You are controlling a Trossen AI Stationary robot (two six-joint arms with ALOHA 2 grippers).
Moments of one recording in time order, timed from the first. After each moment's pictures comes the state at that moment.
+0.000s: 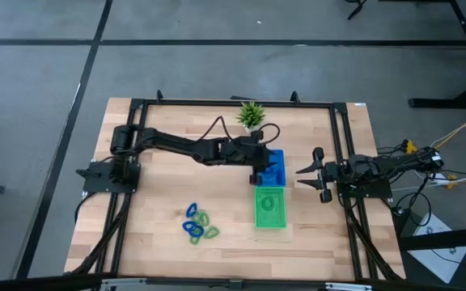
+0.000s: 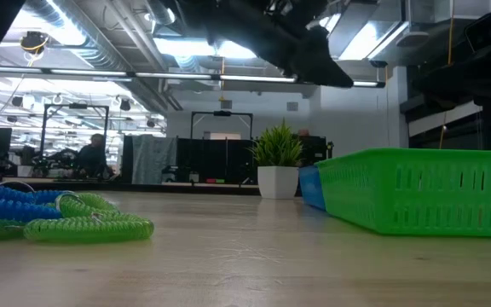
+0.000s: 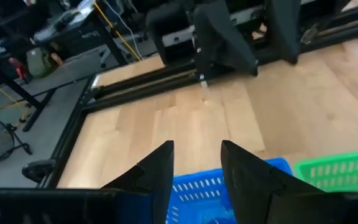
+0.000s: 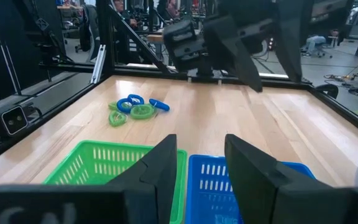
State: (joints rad) left arm 0.02 1.94 1.42 0.14 -0.15 0.32; right arm 0.21 0.12 0.01 0.04 0.13 -0.06
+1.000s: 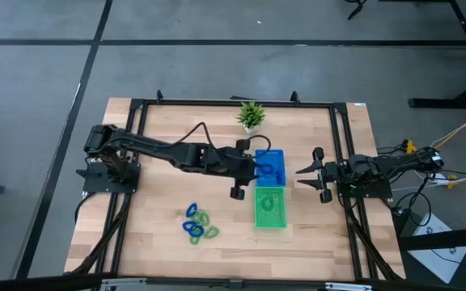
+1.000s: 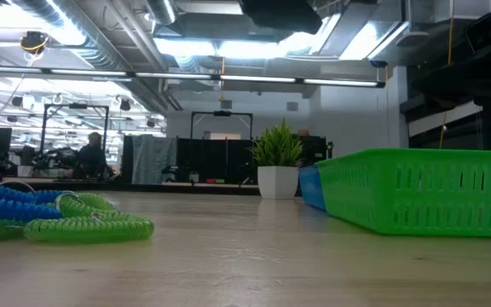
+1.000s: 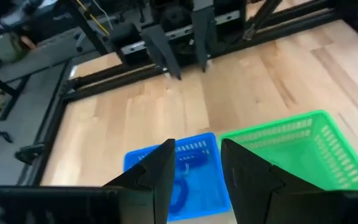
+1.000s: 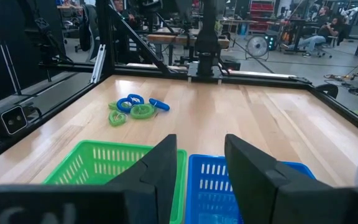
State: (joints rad) left arm -0.12 1.72 1.42 -0.21 -0.21 0.23; right arm 0.21 0.12 0.01 0.04 0.13 -0.06
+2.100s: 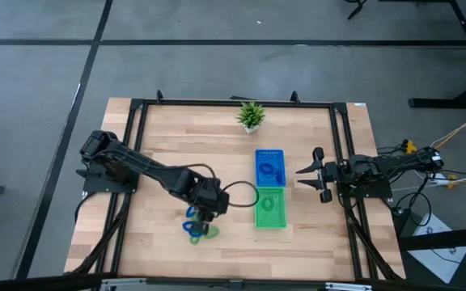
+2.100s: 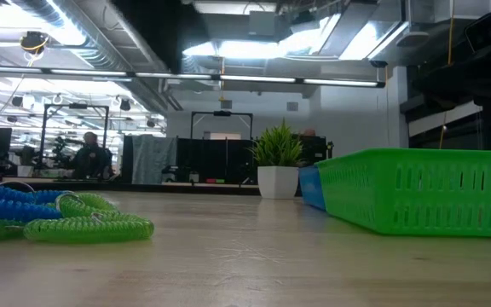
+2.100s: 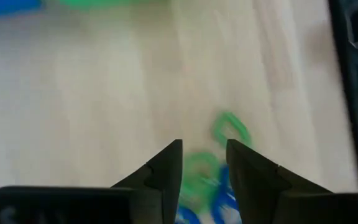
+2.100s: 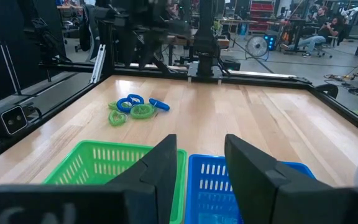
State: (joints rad) left arm -0.35 1.73 1.42 -0.86 0.02 -0.21; right arm 0.21 0.12 0.01 0.04 0.13 -0.06
